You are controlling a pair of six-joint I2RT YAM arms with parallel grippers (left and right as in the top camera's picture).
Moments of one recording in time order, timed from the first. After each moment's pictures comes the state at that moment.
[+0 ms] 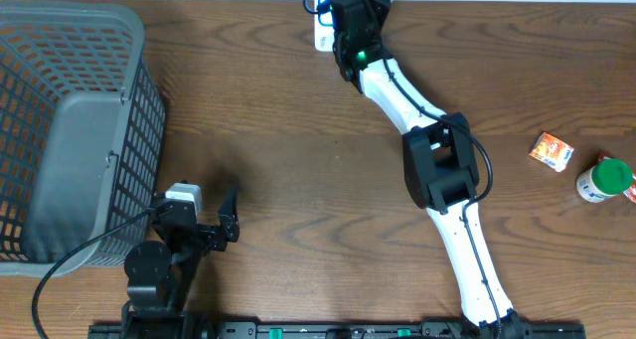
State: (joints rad) left arm -0.03 0.22 0.22 -0.27 0.18 -0.09; right arm 0.42 2.67 2.26 0.04 0.84 -1.16
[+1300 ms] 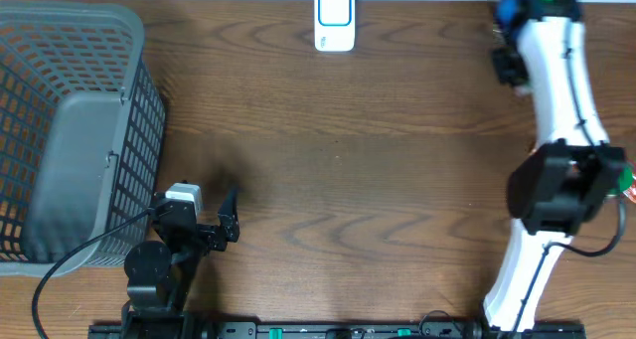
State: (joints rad) left arm -0.03 0.22 0.22 -0.27 0.18 -0.09; right arm -0.09 2.22 2.18 -1.36 0.44 -0.15
